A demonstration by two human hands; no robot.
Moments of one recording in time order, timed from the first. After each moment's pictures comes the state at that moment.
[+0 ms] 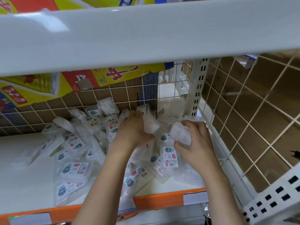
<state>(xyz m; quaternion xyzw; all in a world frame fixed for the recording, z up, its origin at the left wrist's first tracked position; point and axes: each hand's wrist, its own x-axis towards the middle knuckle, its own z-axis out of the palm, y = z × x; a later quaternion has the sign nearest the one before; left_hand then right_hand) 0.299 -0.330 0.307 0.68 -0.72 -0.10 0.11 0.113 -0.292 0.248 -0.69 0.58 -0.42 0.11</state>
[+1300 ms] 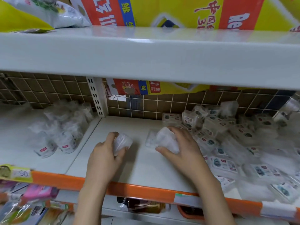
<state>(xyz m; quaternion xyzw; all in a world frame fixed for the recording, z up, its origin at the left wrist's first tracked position) 0.771 -0.180 0.266 0.76 -0.57 -0.03 0.33 0.554 -0.241 0.274 -0.79 0.45 -0.35 0.22</state>
